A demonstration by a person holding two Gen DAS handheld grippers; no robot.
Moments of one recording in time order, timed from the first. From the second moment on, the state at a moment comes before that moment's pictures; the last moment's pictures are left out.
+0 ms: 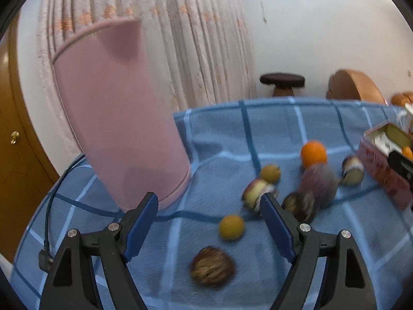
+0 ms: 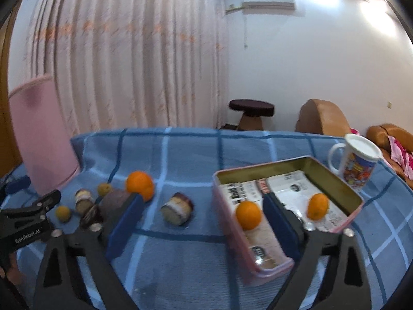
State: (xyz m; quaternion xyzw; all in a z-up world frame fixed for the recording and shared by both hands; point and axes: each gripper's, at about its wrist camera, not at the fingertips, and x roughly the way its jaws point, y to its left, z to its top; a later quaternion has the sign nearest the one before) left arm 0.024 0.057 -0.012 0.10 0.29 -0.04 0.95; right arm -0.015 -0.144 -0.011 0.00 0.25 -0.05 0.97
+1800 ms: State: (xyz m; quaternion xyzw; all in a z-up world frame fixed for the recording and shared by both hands) left arm 0.014 0.112 0.004 -0.01 0.27 -0.12 0.96; right arm -0.007 -0.087 -0.011 -0.01 0.23 0.03 0.97
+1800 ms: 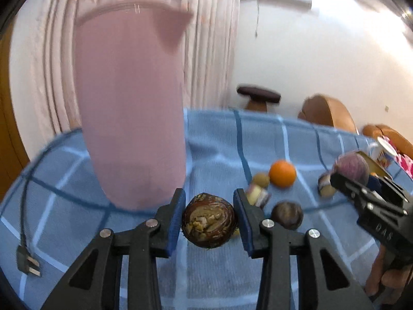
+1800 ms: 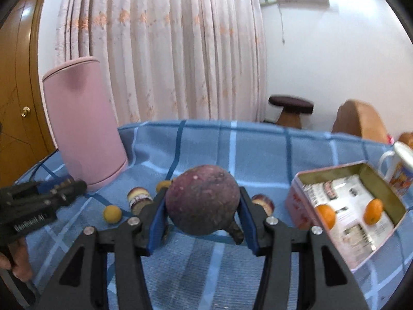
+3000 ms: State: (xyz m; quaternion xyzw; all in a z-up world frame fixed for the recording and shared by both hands) left arm -0.009 0.072 0.005 0.00 0.23 -0.01 0.97; right arm -0.048 -0.108 -0.008 -0.05 0.19 0.00 0.98
